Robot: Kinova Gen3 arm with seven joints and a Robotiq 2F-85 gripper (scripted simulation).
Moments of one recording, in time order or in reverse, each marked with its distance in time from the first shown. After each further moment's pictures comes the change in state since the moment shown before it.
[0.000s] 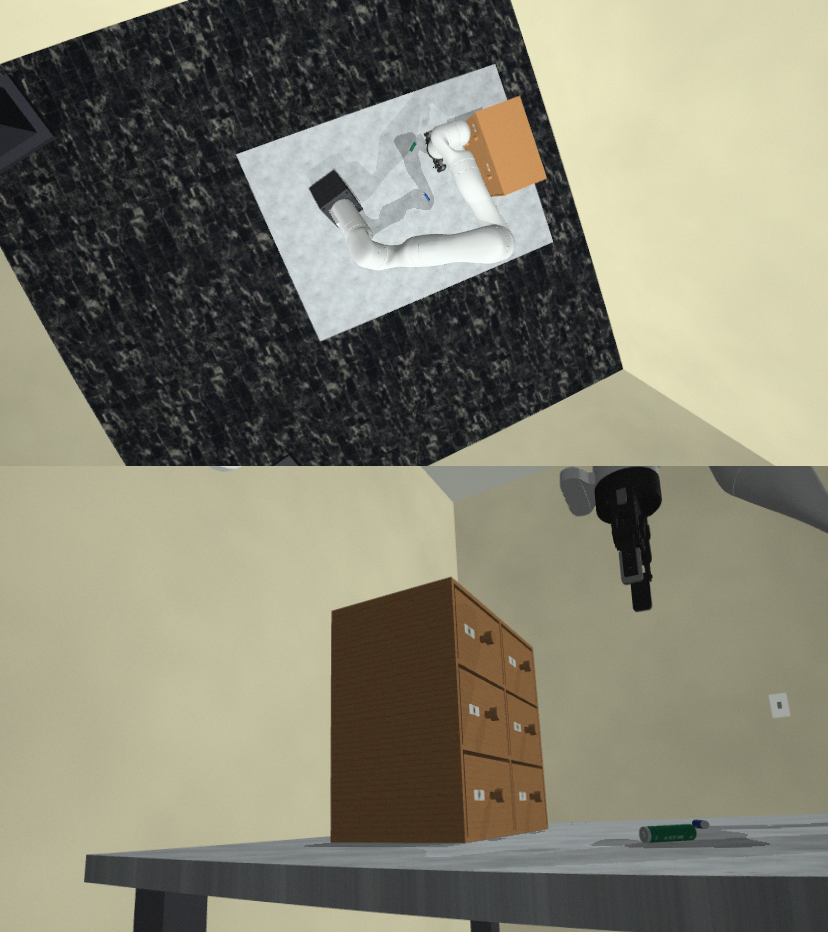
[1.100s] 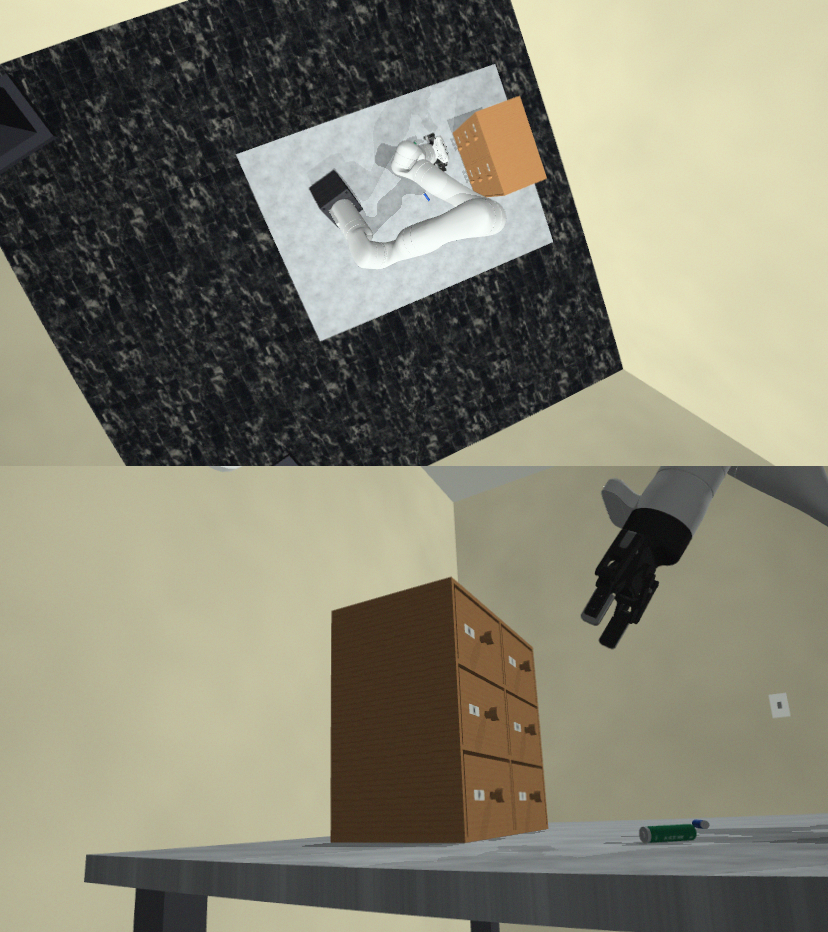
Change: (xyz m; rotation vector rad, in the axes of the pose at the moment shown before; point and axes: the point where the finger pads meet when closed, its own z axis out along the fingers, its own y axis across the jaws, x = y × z) arm 0.046 0.002 0.038 0.021 0.590 0.031
